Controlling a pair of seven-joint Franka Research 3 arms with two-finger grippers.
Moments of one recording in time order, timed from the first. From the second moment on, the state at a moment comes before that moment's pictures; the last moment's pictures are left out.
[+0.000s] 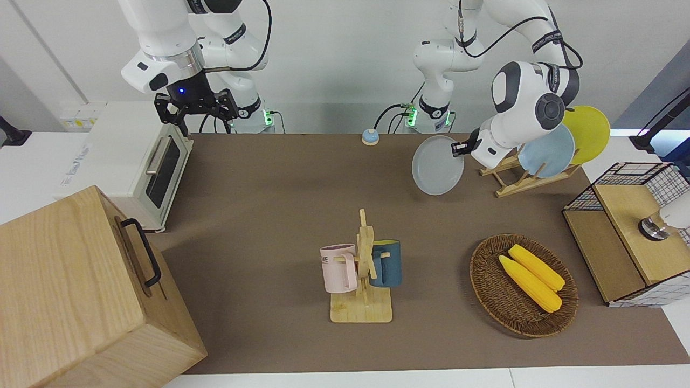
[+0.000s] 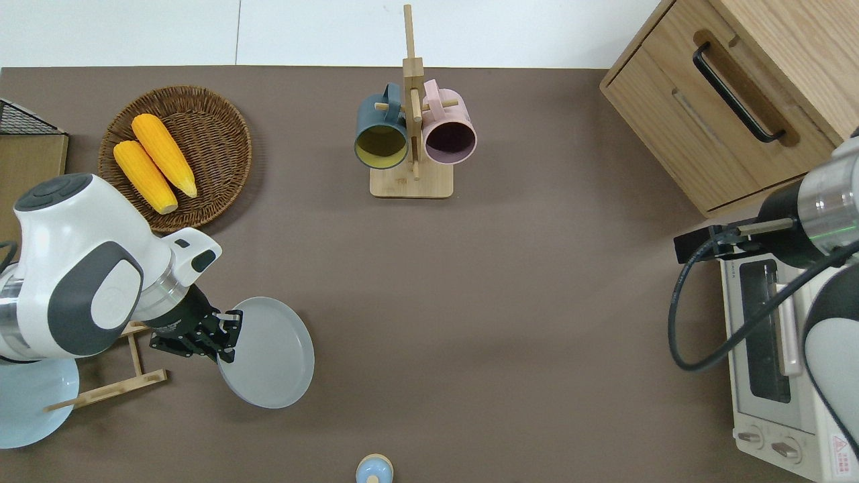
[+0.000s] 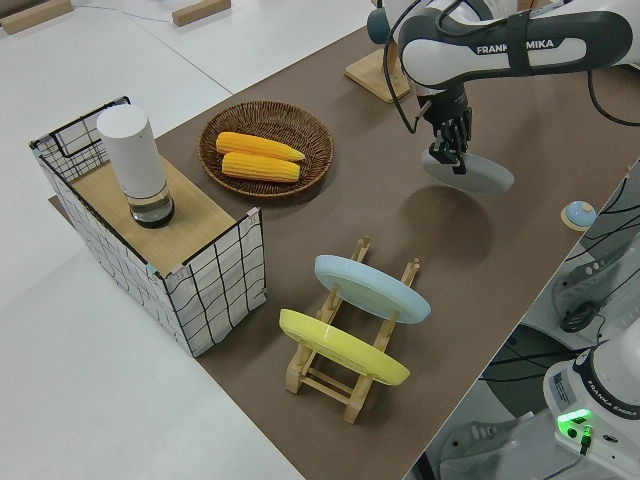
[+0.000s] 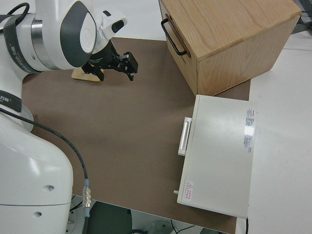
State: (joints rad) left arm -0.05 0.09 -0.04 -1.97 -0.18 1.52 -0.19; right arm -0.15 0.02 0.28 -1.49 -0.02 1.48 0.04
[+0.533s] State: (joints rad) left arm -0.05 0.12 -0.05 -1.97 -0.18 1.54 -0.20; right arm -0.15 0.02 0.28 -1.49 -0.02 1.48 0.04
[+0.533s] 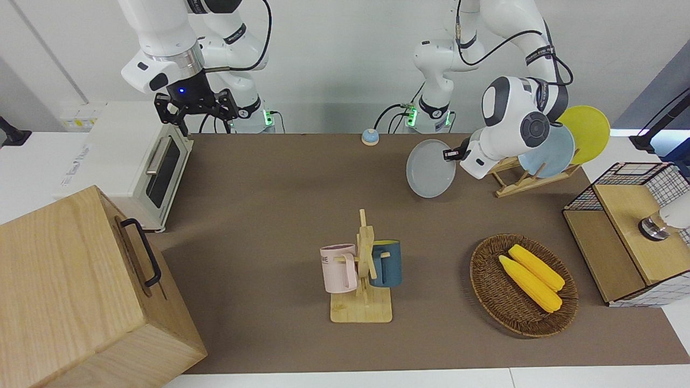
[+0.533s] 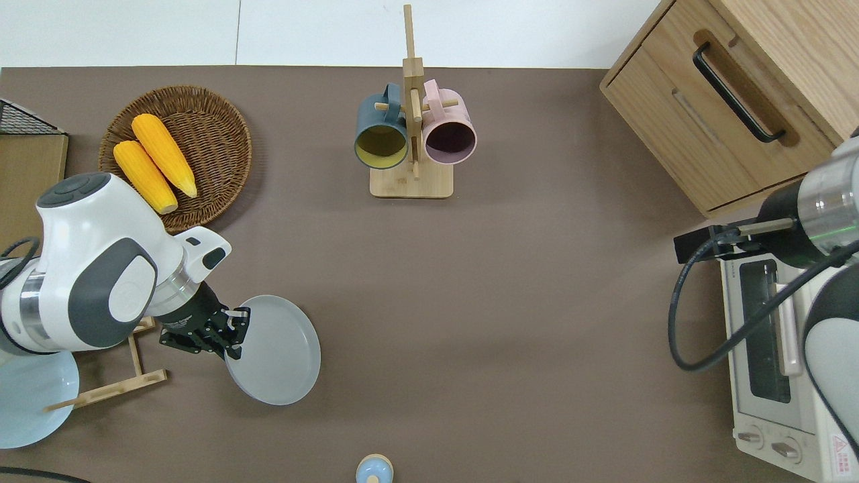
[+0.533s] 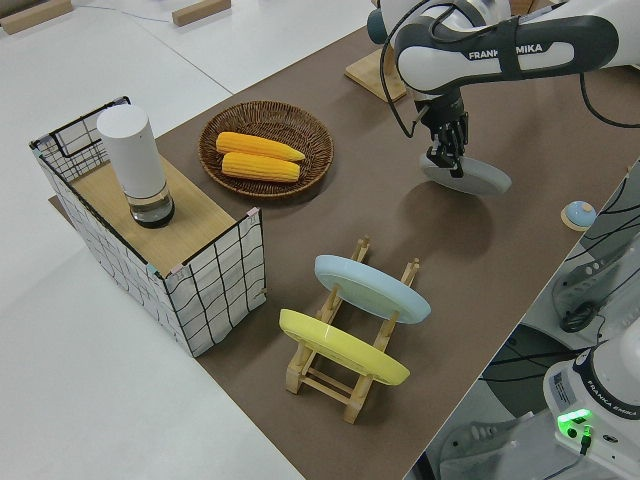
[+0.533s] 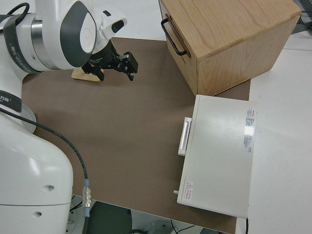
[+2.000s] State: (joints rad) left arm -0.04 0.17 -0.06 -1.96 -0.16 1.63 -0.20; right arm -0.15 0.02 0.28 -1.49 -0.02 1.48 0.04
